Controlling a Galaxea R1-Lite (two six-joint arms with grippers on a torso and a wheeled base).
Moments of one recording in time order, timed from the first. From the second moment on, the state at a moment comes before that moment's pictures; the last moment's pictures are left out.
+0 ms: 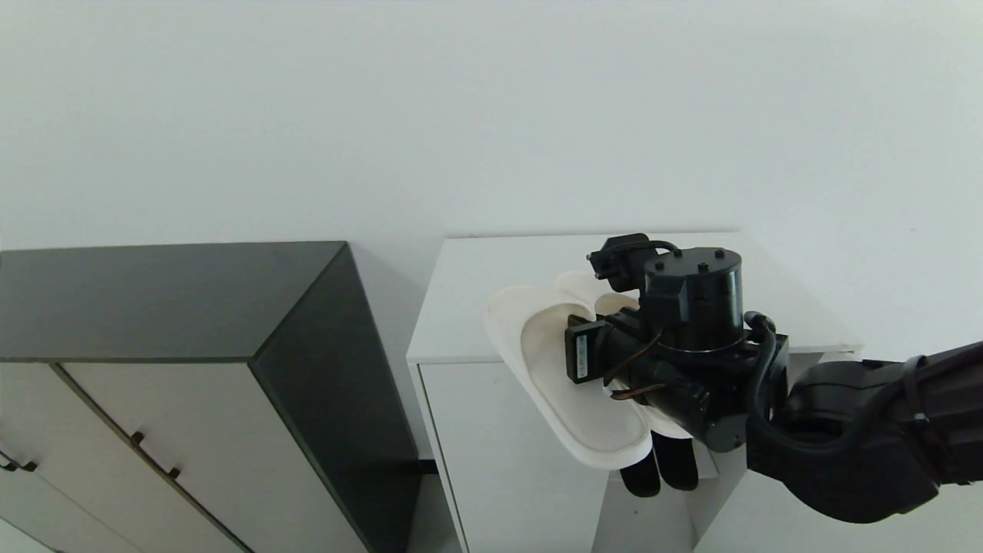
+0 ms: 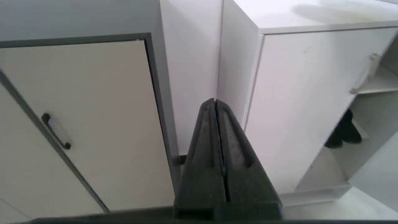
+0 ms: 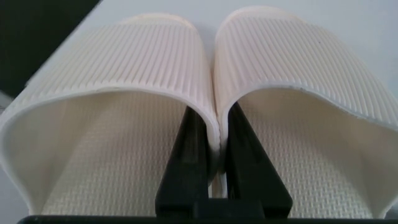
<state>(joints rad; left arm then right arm) 0.00 0.00 0.00 0.00 -0.05 0.02 0.82 1.86 -1.03 -0.60 -0.41 0.14</state>
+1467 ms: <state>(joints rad) 0.00 0.00 0.00 0.00 -0.05 0.02 0.84 1.89 -1.03 -0.64 -0.42 0.15</state>
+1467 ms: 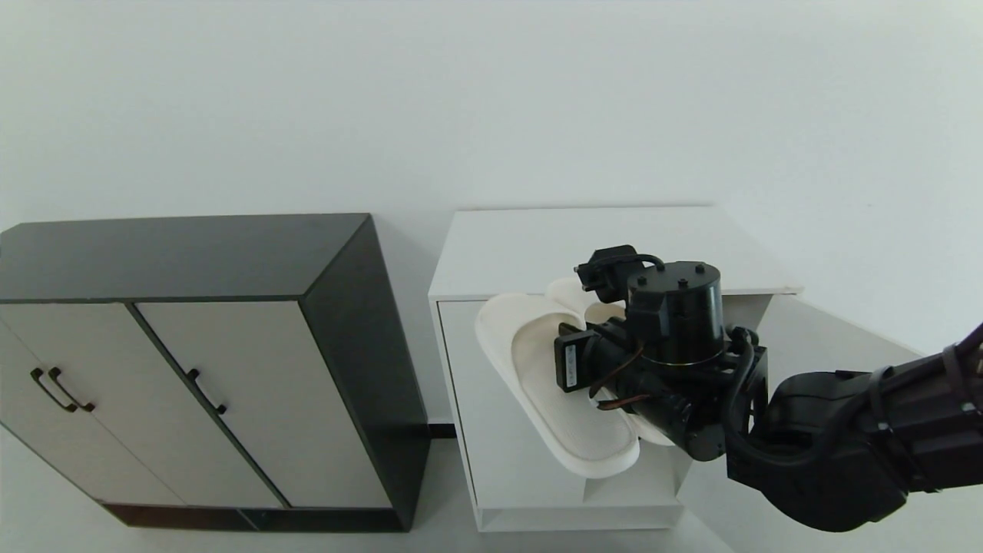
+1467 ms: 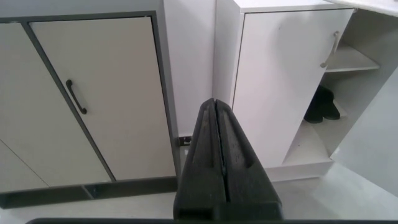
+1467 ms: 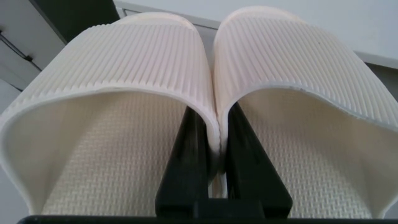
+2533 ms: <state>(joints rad) 0.00 0.00 0.00 0.00 -0.05 0.02 0.84 1.90 -1.02 -0.66 -0.46 0.14</state>
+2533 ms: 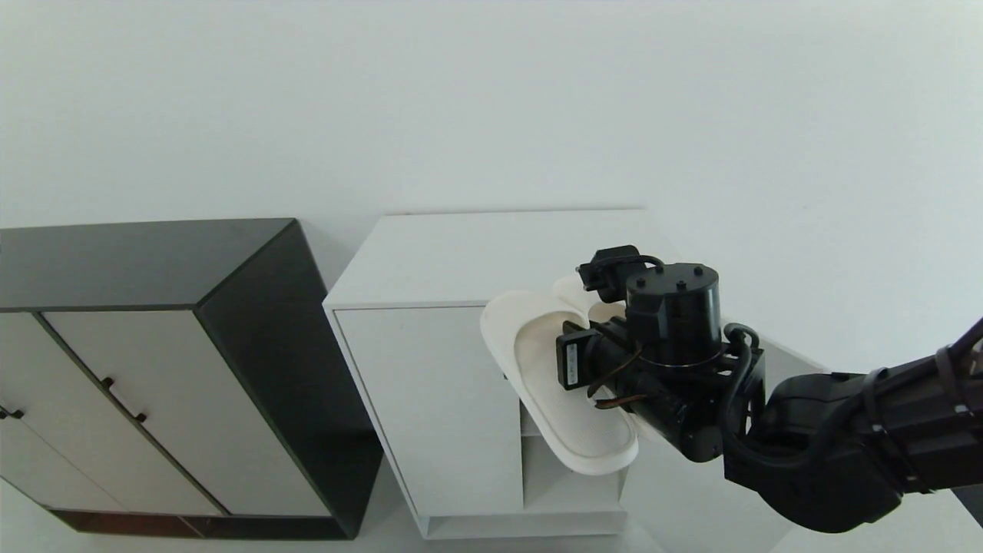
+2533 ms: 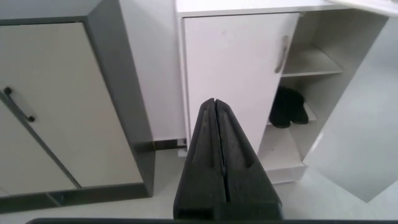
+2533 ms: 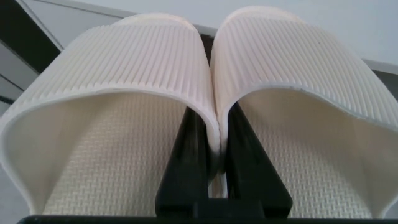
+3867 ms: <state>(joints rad) 0.00 0.00 0.00 0.00 -0.04 0.02 0.80 1.89 -0.96 -0.79 -0.49 0.07</state>
